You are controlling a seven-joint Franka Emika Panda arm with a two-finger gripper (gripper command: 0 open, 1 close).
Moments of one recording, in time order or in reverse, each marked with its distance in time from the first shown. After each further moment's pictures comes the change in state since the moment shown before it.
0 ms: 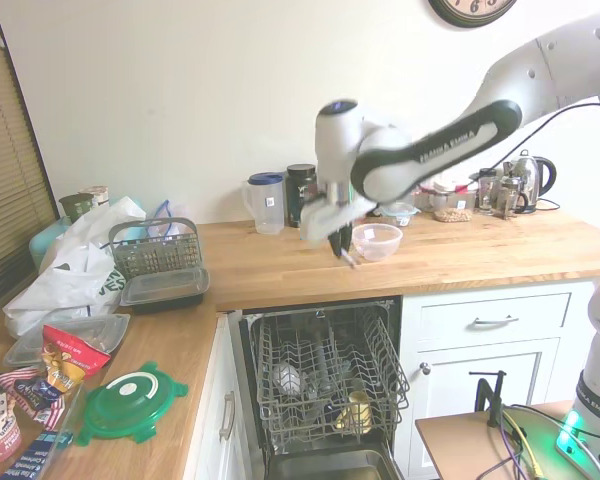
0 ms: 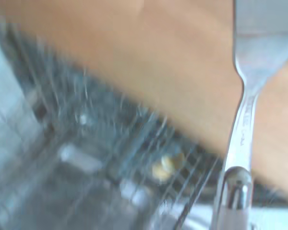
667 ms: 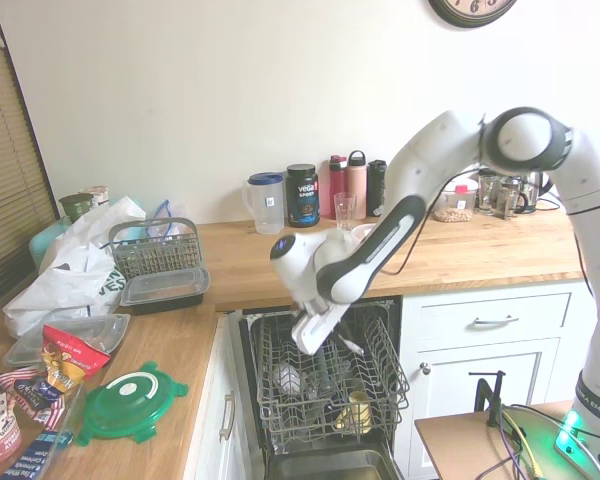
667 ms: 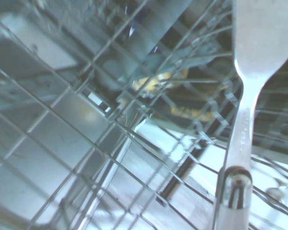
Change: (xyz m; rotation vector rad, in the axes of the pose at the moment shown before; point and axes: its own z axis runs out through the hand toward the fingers) arm -0.056 -0.059 0.259 -0.385 -0.120 -0.162
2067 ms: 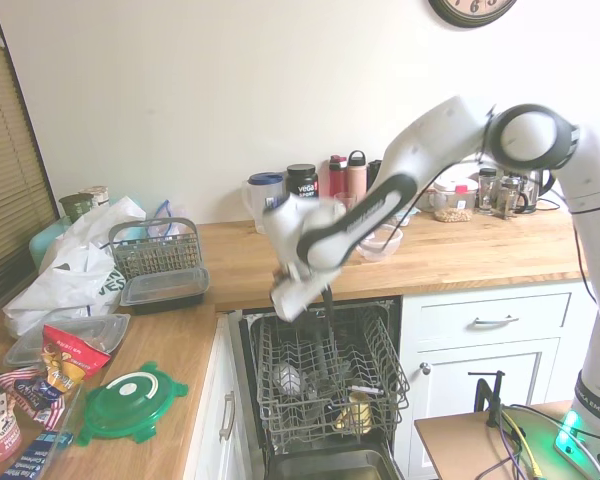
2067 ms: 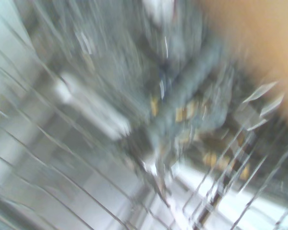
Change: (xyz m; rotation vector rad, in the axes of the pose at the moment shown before) arm 0.043 0.046 -0.174 0.277 0.008 0.054
